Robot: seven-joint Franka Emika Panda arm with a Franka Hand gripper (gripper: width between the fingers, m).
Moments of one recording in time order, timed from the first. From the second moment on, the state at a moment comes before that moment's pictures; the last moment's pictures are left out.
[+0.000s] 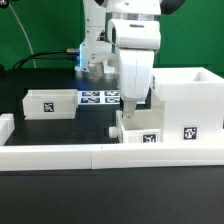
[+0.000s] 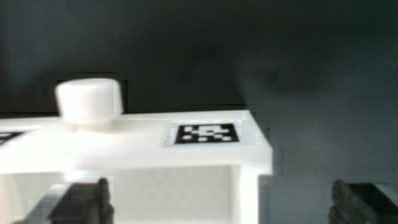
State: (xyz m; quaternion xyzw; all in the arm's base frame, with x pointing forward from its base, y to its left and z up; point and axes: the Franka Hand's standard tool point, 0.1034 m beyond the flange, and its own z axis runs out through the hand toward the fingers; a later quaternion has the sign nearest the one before) arm 0.549 0.006 0.051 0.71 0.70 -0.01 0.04
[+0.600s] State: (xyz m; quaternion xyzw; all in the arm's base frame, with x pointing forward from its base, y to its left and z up) arm 0.553 -0.035 0.067 0.72 0.70 -0.01 0.04
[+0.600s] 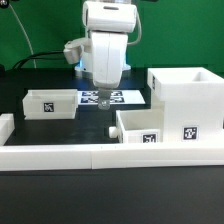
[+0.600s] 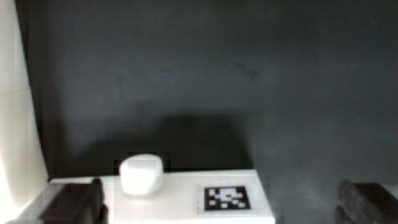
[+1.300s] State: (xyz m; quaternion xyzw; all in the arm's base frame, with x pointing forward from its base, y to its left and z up) arm 0.544 -0.071 0.025 0.68 0.73 0.03 -0.05
